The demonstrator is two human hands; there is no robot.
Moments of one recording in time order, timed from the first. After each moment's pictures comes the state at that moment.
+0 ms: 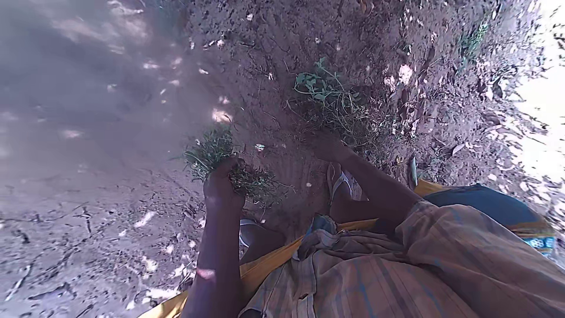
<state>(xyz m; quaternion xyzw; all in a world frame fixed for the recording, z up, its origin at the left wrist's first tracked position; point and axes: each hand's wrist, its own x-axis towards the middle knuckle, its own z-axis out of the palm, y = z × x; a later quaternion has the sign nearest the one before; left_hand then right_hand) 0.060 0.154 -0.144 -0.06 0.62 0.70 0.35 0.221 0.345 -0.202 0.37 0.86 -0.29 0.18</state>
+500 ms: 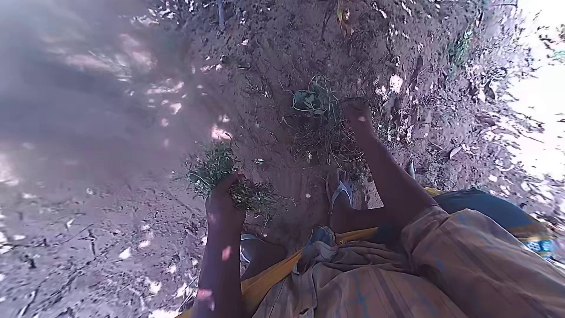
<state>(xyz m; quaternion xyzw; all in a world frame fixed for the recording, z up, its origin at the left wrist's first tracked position) 0.064 0.159 -0.141 -0.06 0.63 0.69 0.35 0.264 0.418 -0.164 0.56 0.64 -0.45 -0.28</state>
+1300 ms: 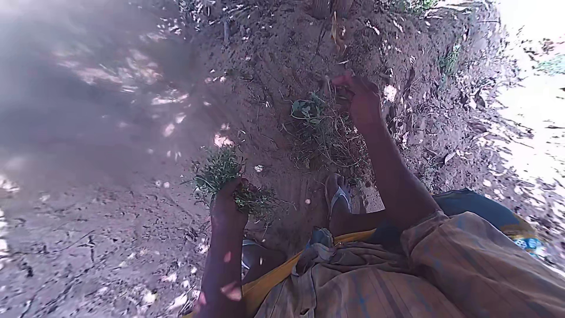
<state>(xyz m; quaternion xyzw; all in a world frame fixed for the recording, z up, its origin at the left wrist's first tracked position) 0.066 0.160 -0.140 -0.04 0.63 0.69 0.37 0.246 0.410 -0.084 0.37 0.56 -0.59 -0.44</state>
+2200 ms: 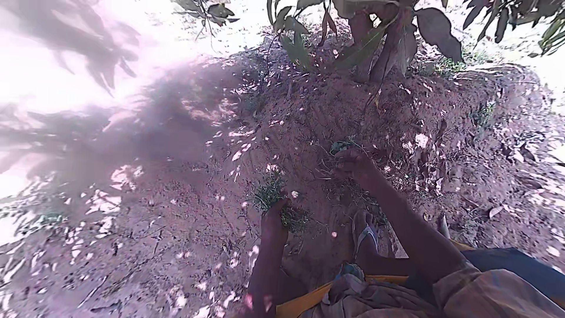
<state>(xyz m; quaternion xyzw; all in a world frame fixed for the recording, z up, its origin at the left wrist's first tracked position) 0.071 0.163 -0.122 -0.04 0.60 0.72 0.35 0.211 0.357 -0.102 0.31 0.55 -0.74 -0.24</state>
